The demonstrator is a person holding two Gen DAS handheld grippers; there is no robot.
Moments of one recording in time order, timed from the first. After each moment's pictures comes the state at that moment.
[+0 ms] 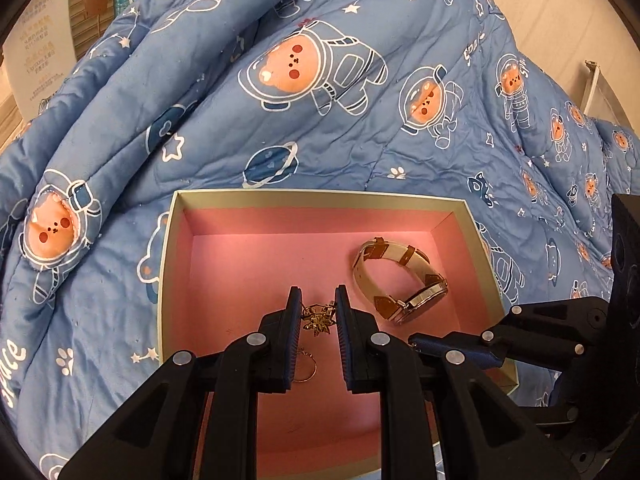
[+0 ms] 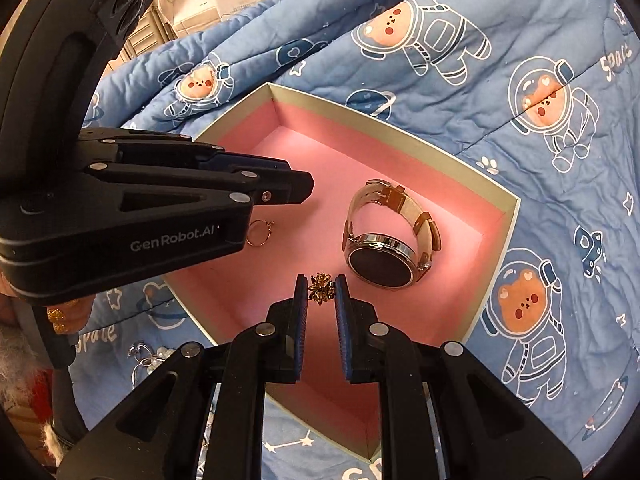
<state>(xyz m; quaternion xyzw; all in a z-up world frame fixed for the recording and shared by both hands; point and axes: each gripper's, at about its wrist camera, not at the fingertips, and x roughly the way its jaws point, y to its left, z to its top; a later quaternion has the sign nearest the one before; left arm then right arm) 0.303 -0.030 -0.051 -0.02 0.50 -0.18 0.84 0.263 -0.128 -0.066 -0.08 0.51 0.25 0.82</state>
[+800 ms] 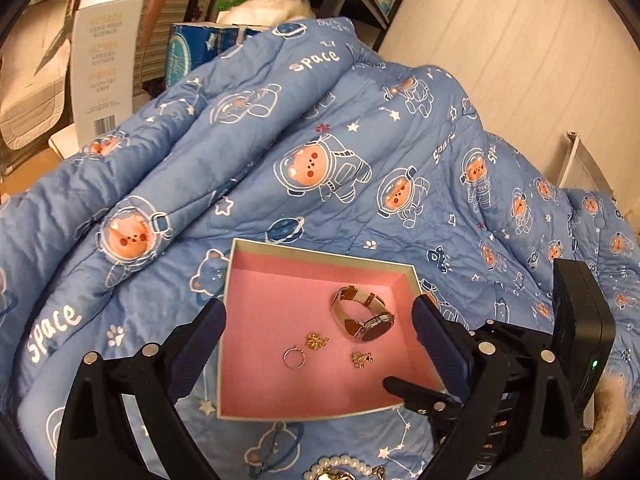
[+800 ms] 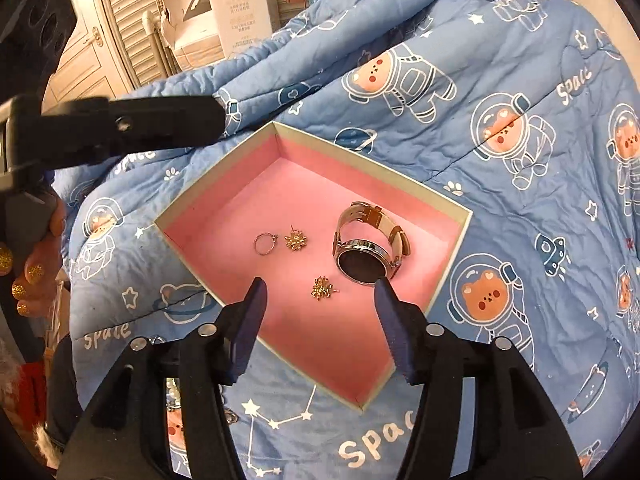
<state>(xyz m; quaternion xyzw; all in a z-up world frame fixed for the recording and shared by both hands) 0.241 0.018 0.021 -0.11 0.39 -0.17 0.90 0.229 -0.141 -0.034 -0.06 0.45 0.23 0.86</state>
